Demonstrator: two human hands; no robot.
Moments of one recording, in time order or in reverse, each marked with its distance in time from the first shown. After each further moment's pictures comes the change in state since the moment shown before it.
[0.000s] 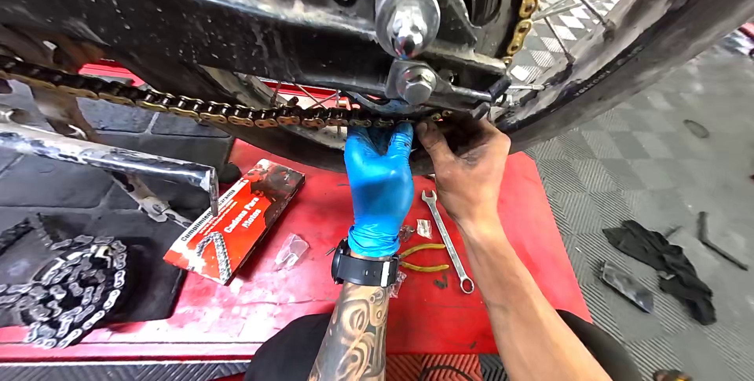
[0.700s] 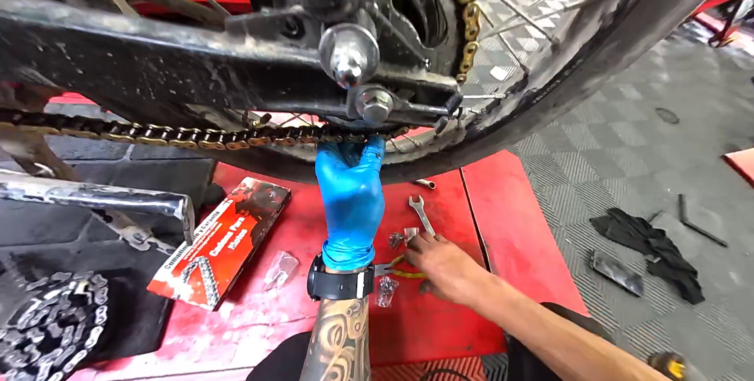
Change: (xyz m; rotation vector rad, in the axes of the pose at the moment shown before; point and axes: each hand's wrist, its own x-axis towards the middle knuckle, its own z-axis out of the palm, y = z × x) left_hand -0.008 0.005 -0.013 0.139 -0.090 -0.003; right_hand -0.104 0.061 -0.085 -1.067 -1.380 0.168
